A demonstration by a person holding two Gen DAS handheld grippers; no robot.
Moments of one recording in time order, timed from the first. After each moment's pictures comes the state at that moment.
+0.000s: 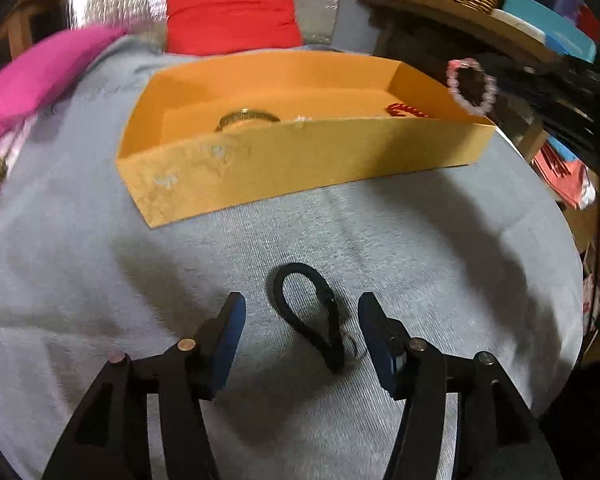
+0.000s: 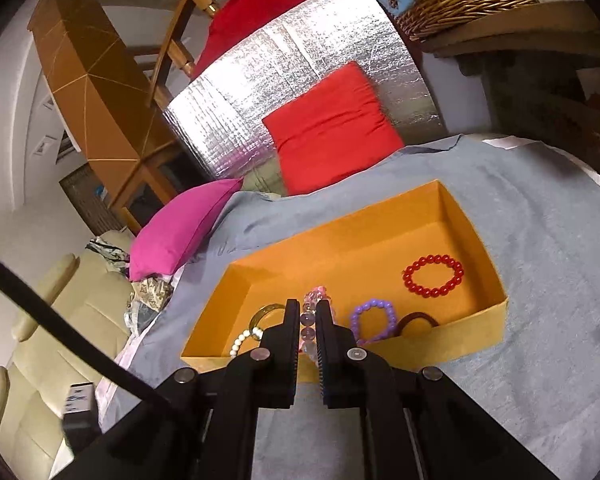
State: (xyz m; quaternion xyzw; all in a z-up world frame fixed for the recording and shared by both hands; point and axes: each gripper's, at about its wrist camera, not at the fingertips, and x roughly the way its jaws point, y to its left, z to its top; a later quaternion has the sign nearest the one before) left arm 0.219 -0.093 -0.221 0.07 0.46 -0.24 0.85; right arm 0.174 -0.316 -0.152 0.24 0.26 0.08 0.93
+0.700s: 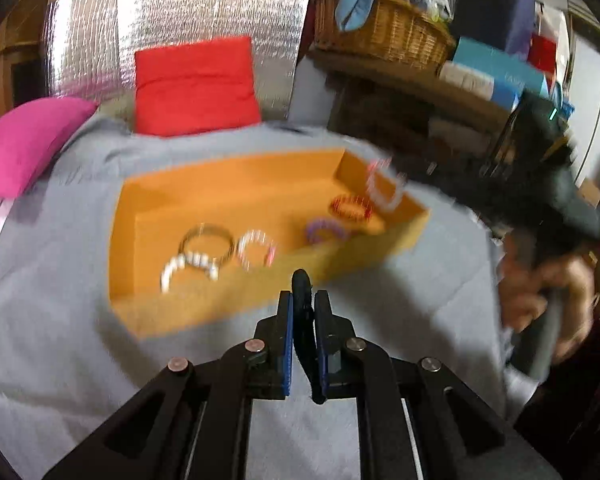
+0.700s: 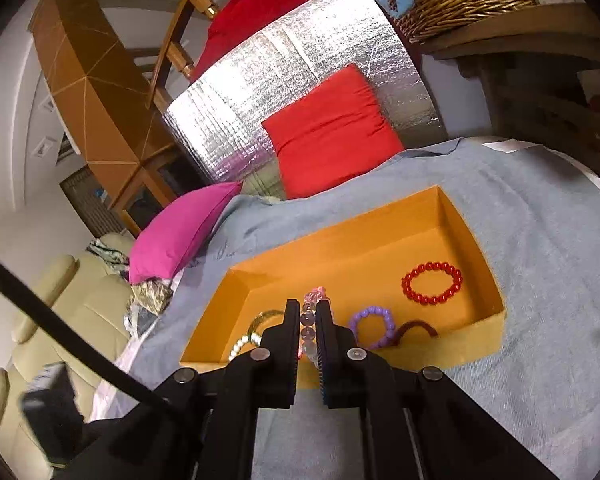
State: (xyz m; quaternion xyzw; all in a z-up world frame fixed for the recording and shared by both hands) left arm 0.222 -0.111 -0.133 0.05 0.36 -0.32 0.87; right arm 0.193 -0.330 -0.147 0.26 0.25 0.08 0.93
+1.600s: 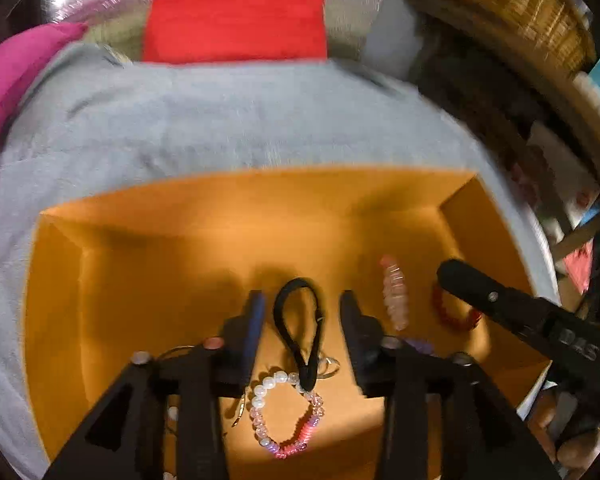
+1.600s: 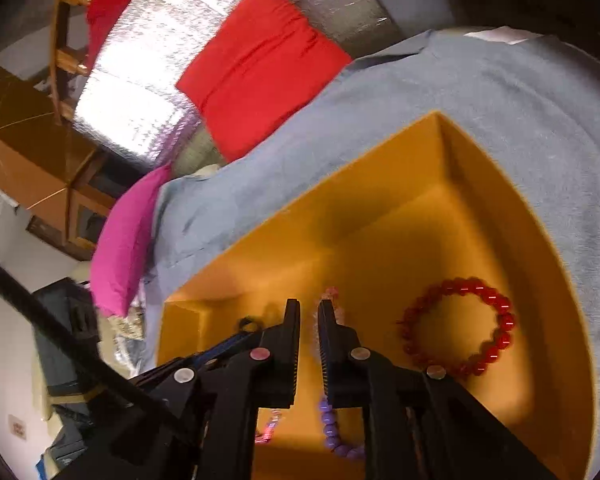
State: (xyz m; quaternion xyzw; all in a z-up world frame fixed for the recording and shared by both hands) left arm 0.412 -0.195 -0.182 0.01 0.50 -0.22 0.84; right arm 0.336 -0.371 -0.207 0.36 0.39 0.03 0.85
